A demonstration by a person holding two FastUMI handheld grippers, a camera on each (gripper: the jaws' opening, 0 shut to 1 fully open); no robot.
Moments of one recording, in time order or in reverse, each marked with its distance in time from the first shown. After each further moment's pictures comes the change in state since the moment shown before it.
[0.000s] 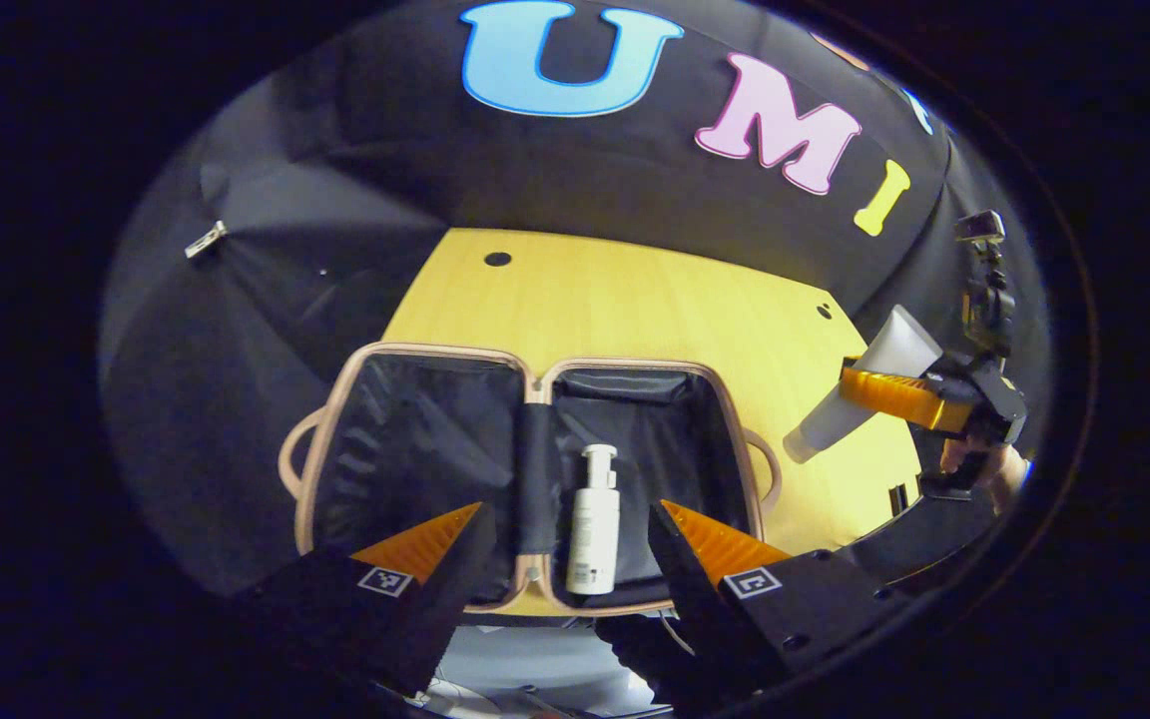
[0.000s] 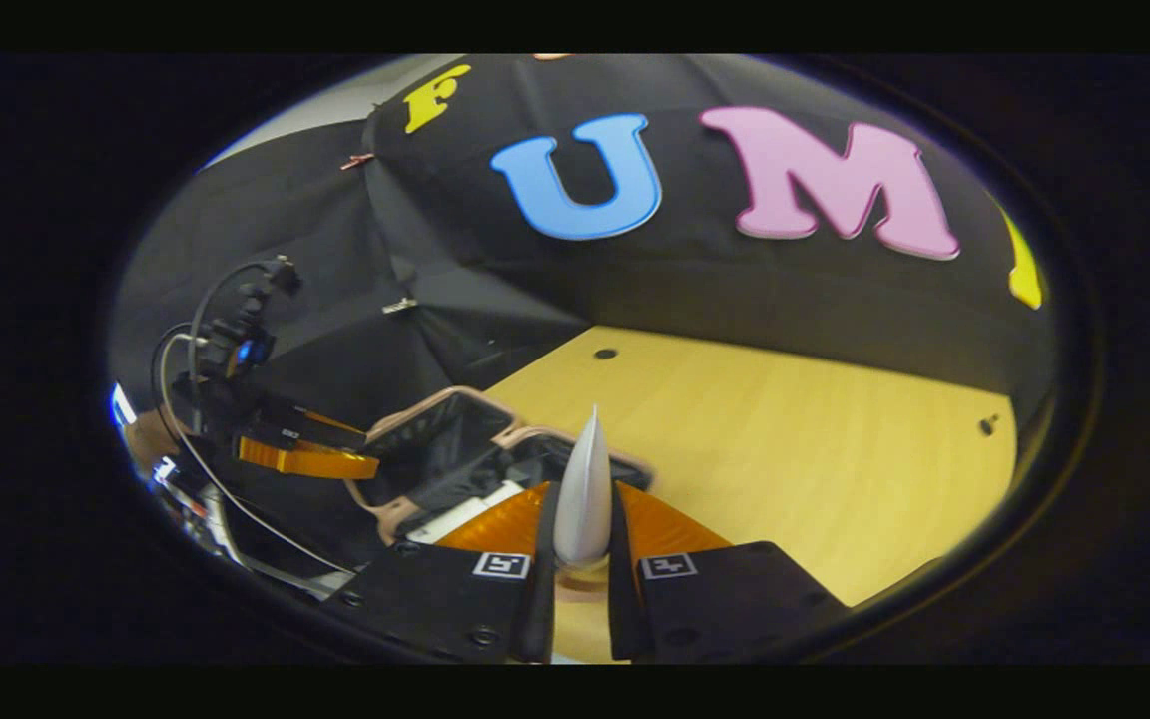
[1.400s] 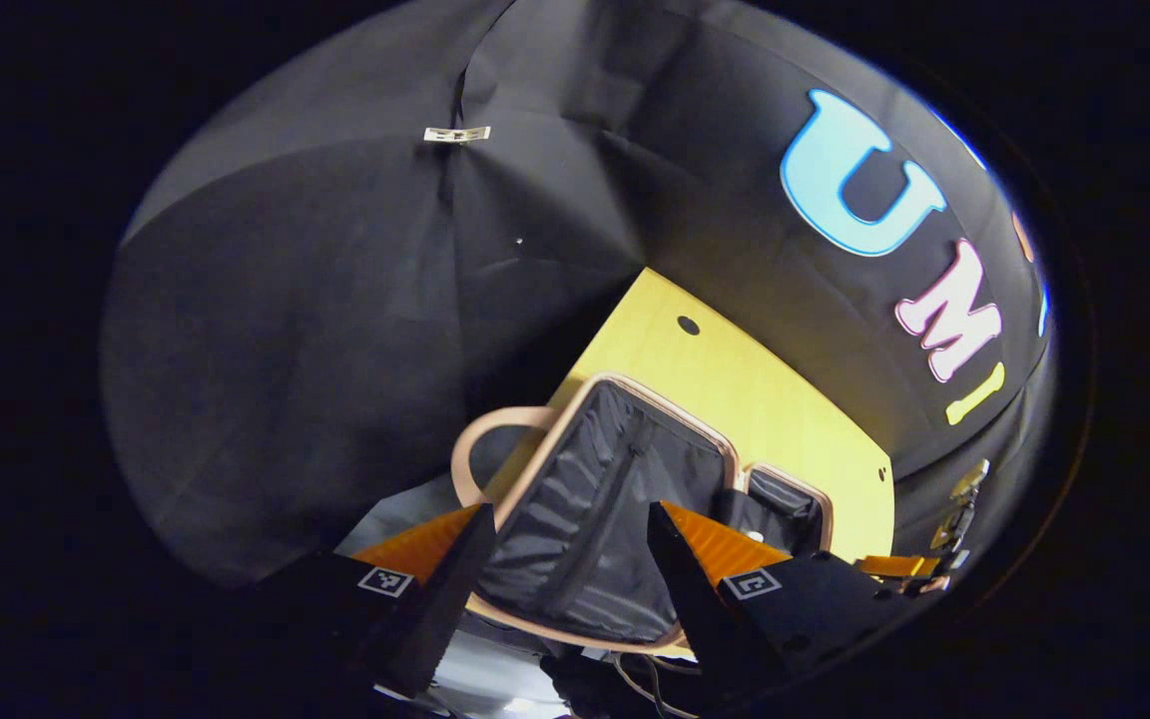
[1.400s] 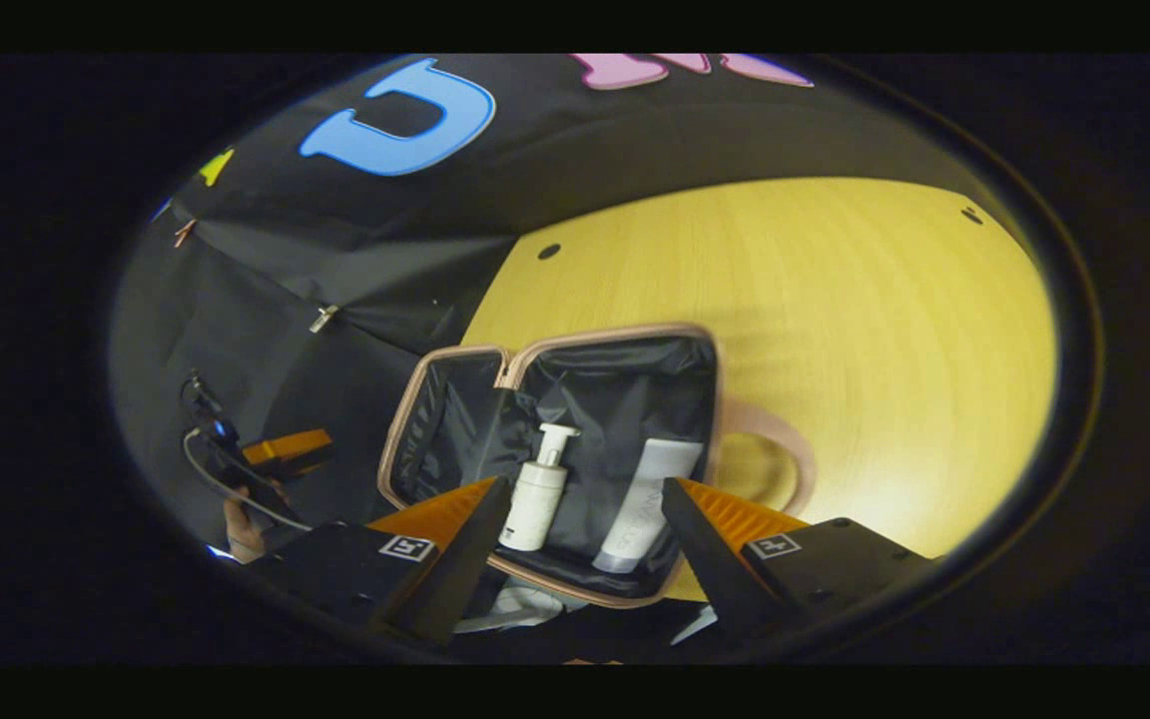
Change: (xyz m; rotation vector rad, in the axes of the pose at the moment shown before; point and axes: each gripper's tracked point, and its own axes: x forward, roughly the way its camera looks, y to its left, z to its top) left arm 0.033 0.224 0.020 -0.433 -0.048 0.077; right arm 0.016 0.001 -0.065 0.459 0.161 -0.152
